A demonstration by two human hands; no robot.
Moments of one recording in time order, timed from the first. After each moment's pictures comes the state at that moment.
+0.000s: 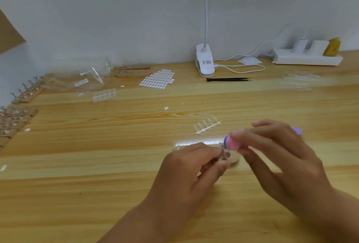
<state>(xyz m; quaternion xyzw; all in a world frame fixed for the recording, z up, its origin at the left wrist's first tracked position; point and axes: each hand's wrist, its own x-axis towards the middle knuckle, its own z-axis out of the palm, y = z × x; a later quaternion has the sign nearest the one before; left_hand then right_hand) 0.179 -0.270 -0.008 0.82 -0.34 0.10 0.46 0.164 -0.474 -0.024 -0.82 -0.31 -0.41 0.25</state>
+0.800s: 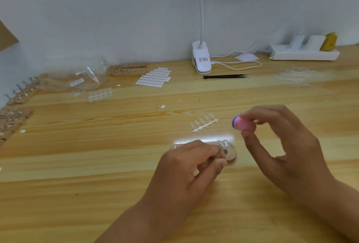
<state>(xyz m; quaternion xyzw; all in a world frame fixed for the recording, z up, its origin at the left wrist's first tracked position) 0.179 -0.272 -0.011 0.80 -0.33 0.10 0.48 0.168 -0.477 -0.013 -0.85 -0.20 -0.38 0.30</state>
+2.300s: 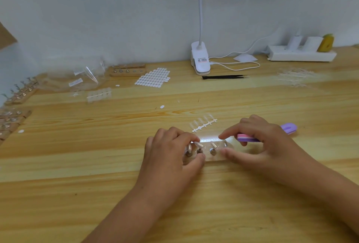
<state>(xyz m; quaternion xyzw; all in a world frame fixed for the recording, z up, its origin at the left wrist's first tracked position) 0.200 -0.263 -0.018 0.93 -0.20 0.09 0.28 0.180 -0.481 -0.010 -0.90 -0.17 -0.10 0.39</state>
